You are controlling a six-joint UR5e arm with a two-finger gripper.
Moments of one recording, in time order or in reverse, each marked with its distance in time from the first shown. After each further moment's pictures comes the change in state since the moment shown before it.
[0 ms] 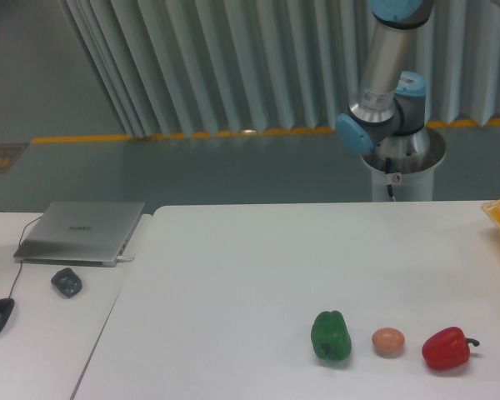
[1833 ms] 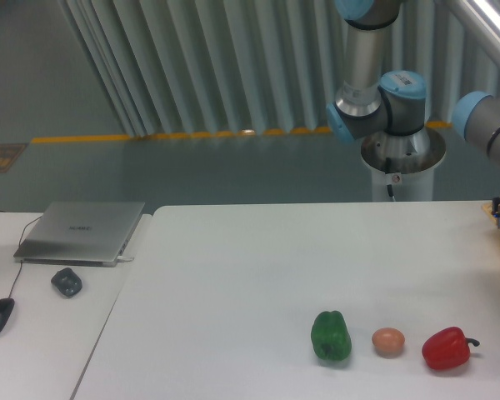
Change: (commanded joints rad) arm -0.304 0.047 -0.031 0.085 0.253 0.145
